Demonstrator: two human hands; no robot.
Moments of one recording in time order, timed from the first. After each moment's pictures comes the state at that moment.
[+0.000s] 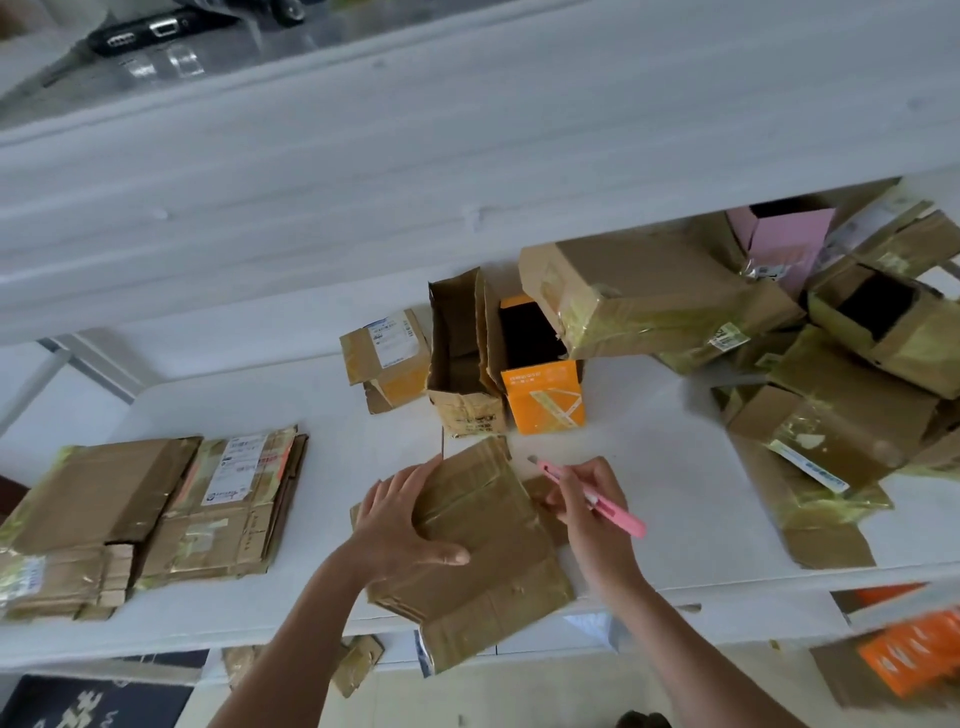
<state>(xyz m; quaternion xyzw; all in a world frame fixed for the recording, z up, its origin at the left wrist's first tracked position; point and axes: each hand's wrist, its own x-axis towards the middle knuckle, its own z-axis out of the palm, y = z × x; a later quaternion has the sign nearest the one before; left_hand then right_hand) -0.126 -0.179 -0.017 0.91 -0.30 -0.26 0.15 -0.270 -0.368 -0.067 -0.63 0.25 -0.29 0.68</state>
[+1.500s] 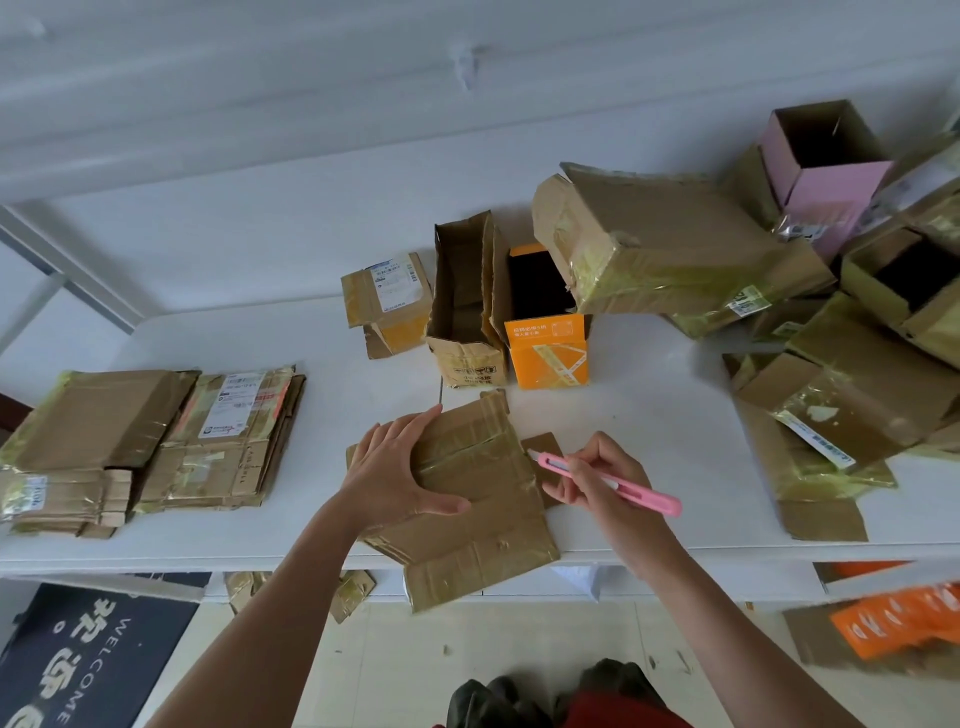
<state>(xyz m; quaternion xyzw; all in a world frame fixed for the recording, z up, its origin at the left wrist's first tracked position) -0.133 -0.182 -0.029 0.92 -0.29 -0.21 0.15 -0.305 -0.395 -0.064 -0.64 0.14 -0.14 0.74</state>
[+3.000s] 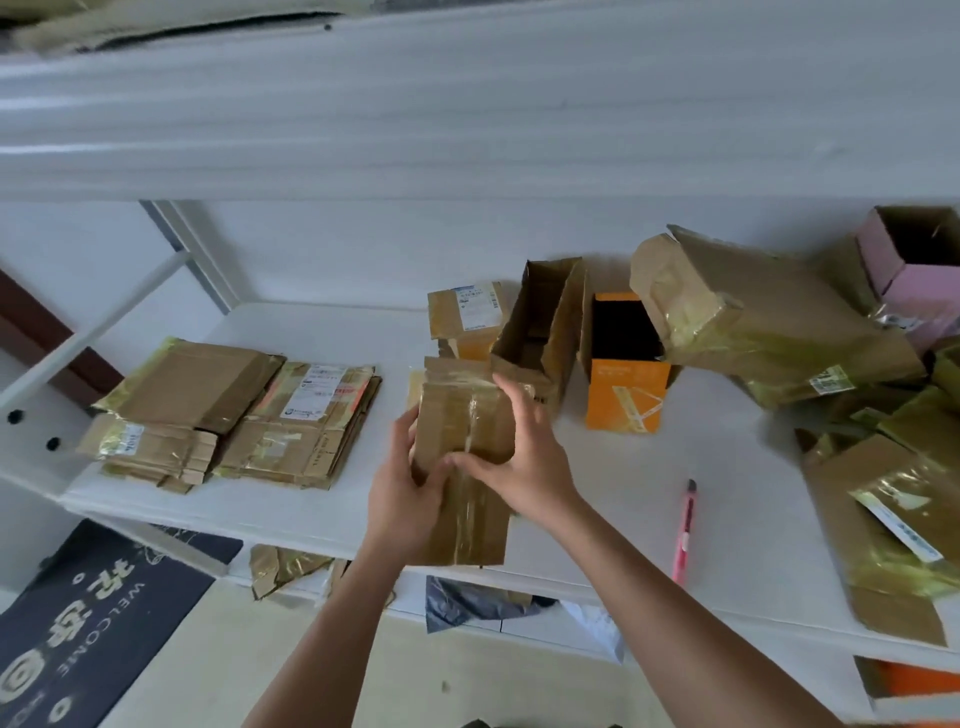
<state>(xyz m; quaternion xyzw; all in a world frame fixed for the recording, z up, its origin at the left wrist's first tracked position) -0.171 -0.129 0.001 0.86 -0.09 -0.03 0.50 -0.193 -0.285 -0.006 -0.86 0.08 -0.13 0.48</state>
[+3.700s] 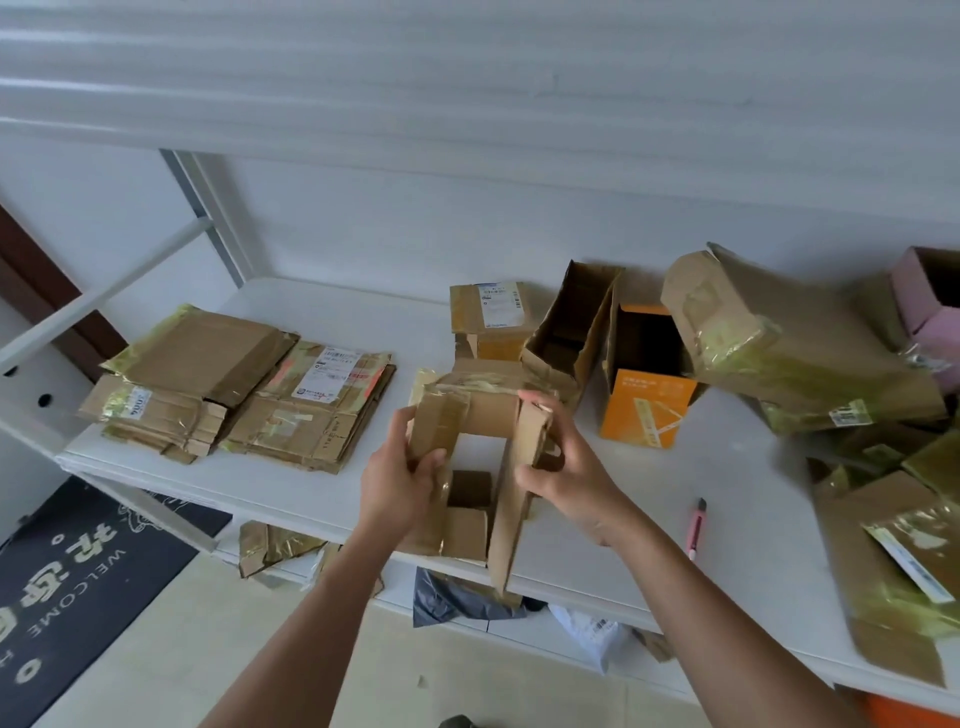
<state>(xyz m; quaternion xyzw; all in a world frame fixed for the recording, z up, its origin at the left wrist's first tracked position) -0.144 -0.106 -0.022 0.90 -0.05 -0.01 0.44 -0.207 -0.306 0.006 -0.75 0.05 0.03 0.66</state>
